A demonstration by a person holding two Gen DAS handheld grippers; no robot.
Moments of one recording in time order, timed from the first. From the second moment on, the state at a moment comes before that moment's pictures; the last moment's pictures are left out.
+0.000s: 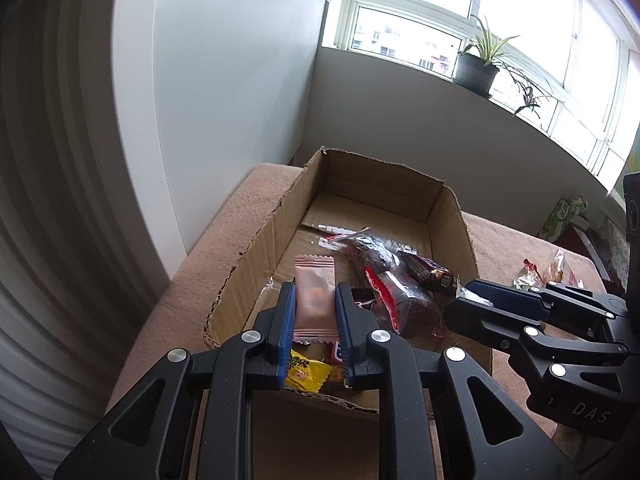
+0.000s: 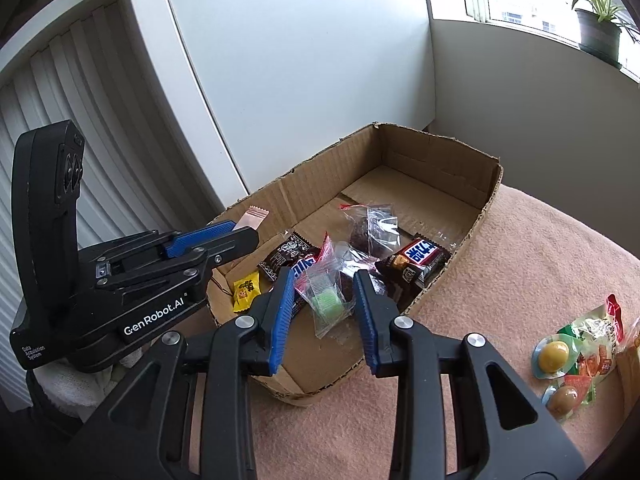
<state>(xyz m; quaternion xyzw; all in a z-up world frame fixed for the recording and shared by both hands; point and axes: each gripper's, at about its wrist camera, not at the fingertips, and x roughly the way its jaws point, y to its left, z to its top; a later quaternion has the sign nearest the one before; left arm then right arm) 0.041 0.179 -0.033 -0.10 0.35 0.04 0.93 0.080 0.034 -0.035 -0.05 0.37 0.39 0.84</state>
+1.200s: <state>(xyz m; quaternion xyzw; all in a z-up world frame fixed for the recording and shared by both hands) 0.039 0.138 -0.017 -0.09 0.33 0.00 0.94 0.105 -0.103 -0.032 -0.01 0.36 0.28 0.89</state>
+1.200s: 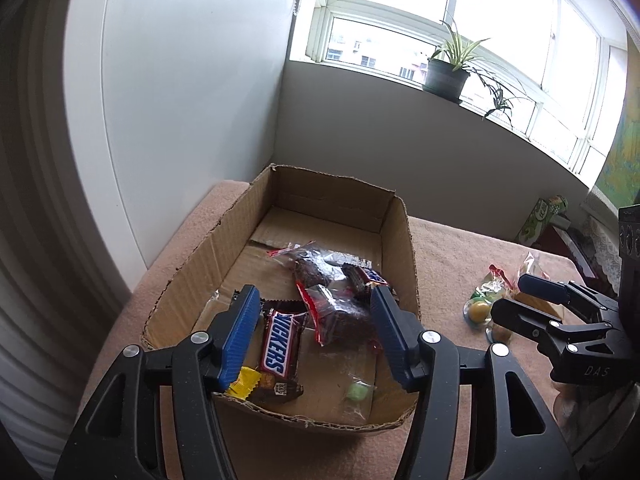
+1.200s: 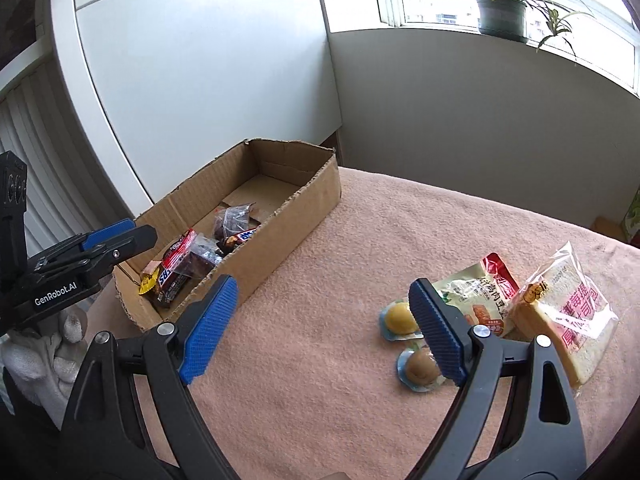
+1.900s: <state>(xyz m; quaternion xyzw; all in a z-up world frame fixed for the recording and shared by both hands) 0.064 0.022 -0.023 -0.02 0.35 -0.10 0.93 0.129 -0.200 -0.068 0.07 0.41 0.23 0.88</state>
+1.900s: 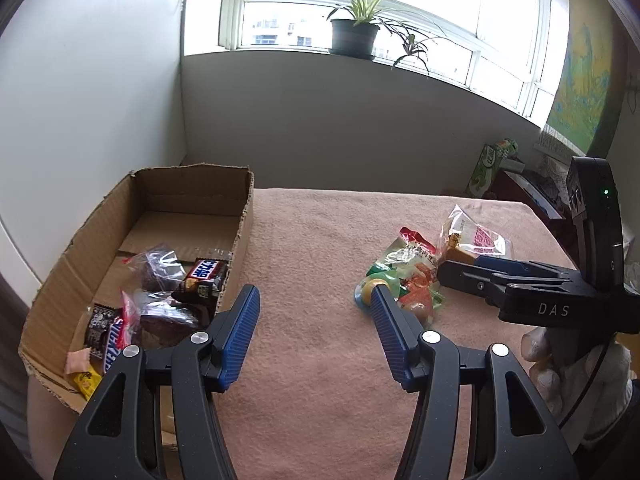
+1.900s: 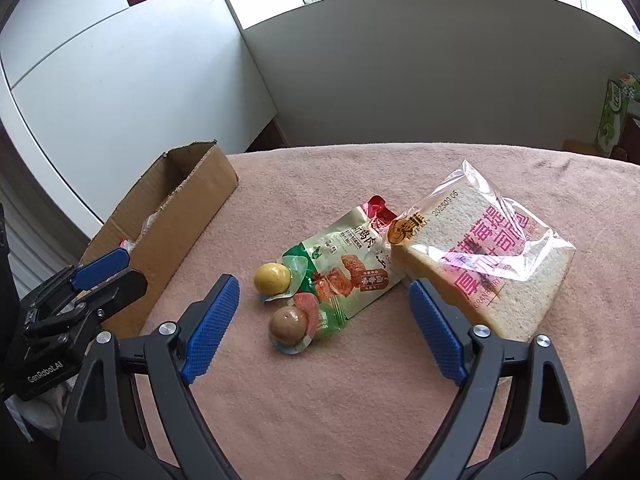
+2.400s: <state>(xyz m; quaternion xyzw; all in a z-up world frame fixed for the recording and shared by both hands) 0.097 -0.015 -0.038 -0.01 0.40 -0.13 0.91 0.116 -0.162 -0.091 -0.03 0.42 0.27 0.87</state>
